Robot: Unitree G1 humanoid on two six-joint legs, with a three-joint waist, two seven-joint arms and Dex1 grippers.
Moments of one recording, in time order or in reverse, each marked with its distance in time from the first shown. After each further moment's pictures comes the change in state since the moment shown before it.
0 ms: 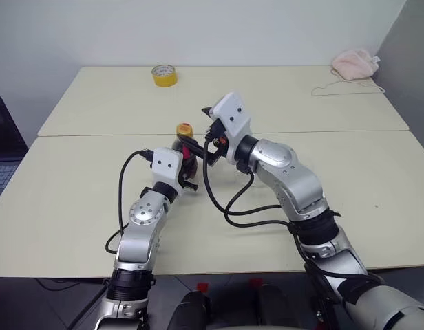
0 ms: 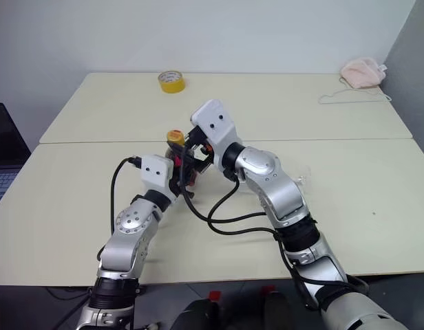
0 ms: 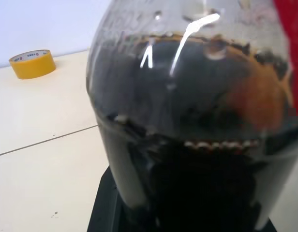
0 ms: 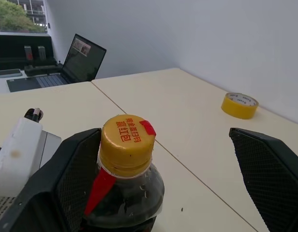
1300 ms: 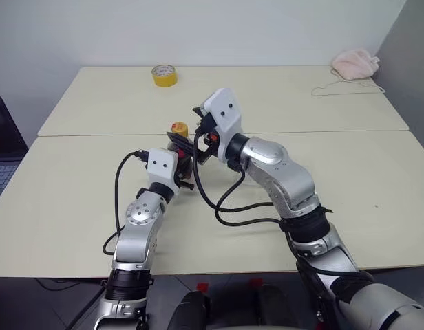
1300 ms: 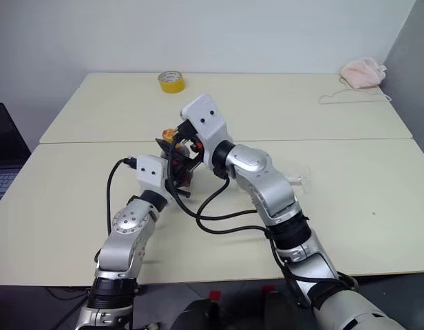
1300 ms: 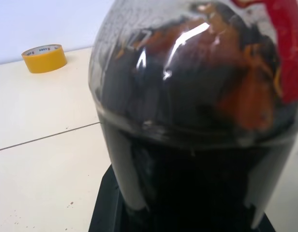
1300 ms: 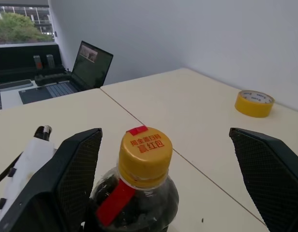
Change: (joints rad) left arm 0.002 0.001 0.035 0.013 -0.001 -0.003 0.002; right arm -0.055 0.096 -0.007 0.072 0.021 0.037 -0.028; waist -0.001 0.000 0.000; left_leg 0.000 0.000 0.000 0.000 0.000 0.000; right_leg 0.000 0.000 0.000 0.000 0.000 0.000
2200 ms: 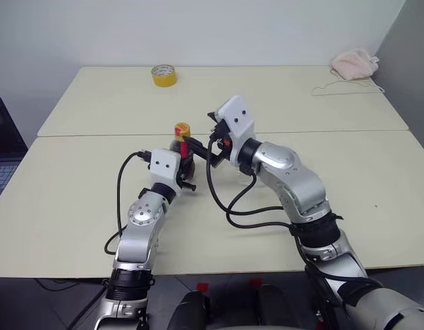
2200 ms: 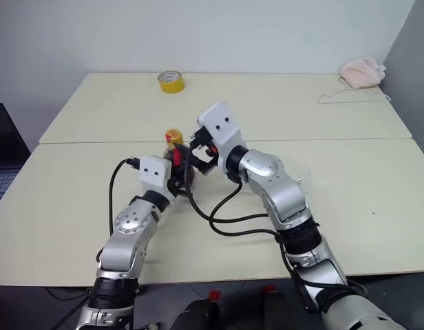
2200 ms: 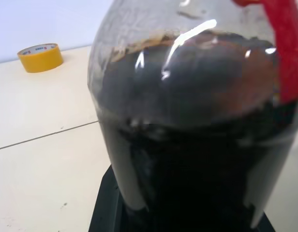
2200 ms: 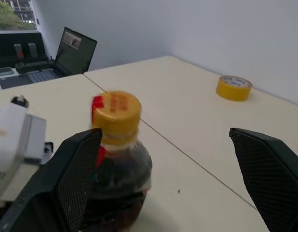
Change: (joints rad) left arm -0.001 0.002 -0.009 0.002 0.000 0.001 0.002; right arm 0.073 -0.098 -0.033 -0.081 -0.019 0.037 0.005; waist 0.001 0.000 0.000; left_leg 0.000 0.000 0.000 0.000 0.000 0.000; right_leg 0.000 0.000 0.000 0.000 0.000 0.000
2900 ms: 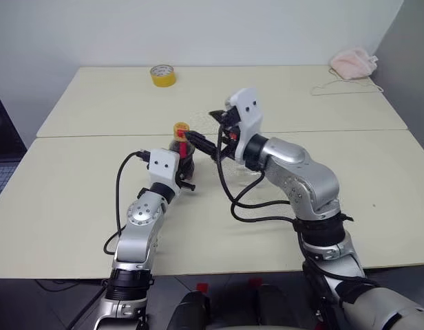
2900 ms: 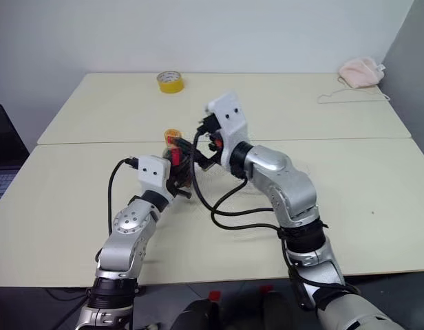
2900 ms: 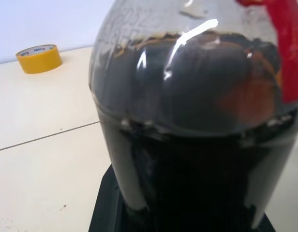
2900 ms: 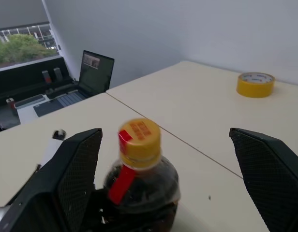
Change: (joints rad) left arm 0.000 0.000 0.000 0.000 0.000 -0.001 -0.002; right arm -0.033 0.096 -0.058 -0.098 0.151 0.185 -0.015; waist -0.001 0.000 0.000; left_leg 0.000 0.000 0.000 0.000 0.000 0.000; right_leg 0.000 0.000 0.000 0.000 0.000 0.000
